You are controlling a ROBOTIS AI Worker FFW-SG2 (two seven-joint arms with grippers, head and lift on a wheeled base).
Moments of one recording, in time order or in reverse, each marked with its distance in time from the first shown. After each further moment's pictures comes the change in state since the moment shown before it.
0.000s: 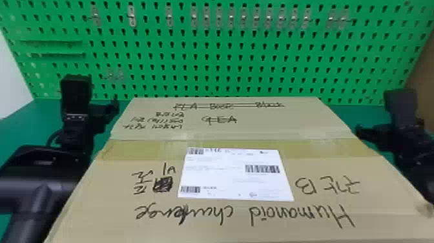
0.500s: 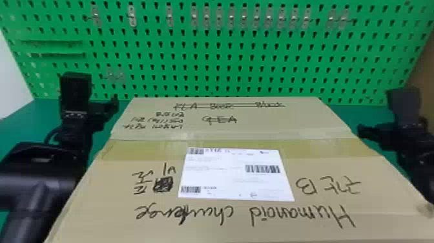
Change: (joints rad) left arm -0.005 0.019 -0.012 -0.014 -0.003 0.014 -0.001; right arm 0.001 -0.006 -0.008 -0.012 0.002 0.005 0.000
